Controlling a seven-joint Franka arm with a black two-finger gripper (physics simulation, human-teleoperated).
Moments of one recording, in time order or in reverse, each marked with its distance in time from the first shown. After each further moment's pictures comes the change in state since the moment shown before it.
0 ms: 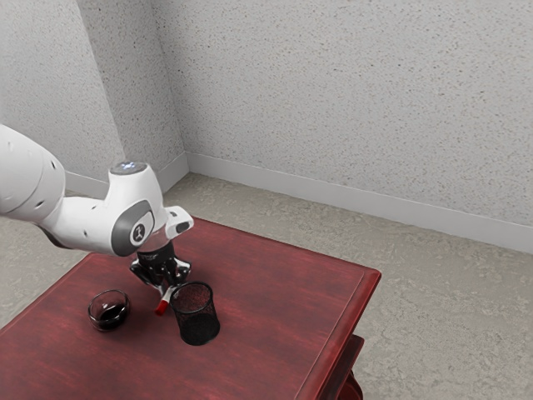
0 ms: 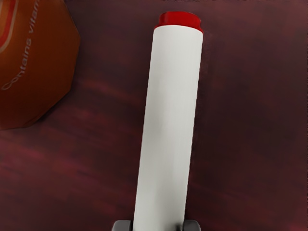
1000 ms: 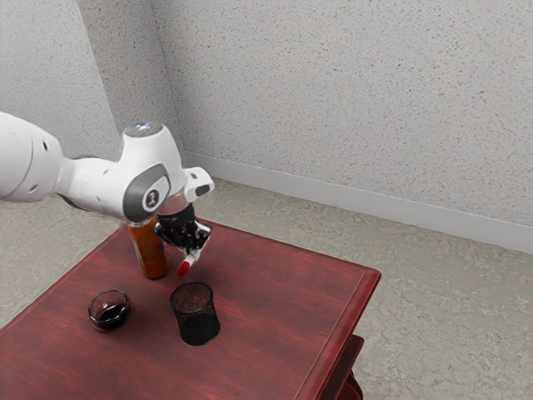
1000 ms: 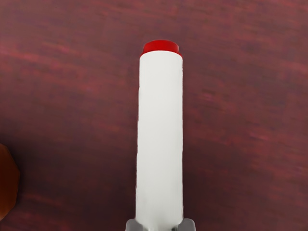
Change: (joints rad) arm -0.043 -0.050 -0.014 0.131 0.064 -0.068 -0.018
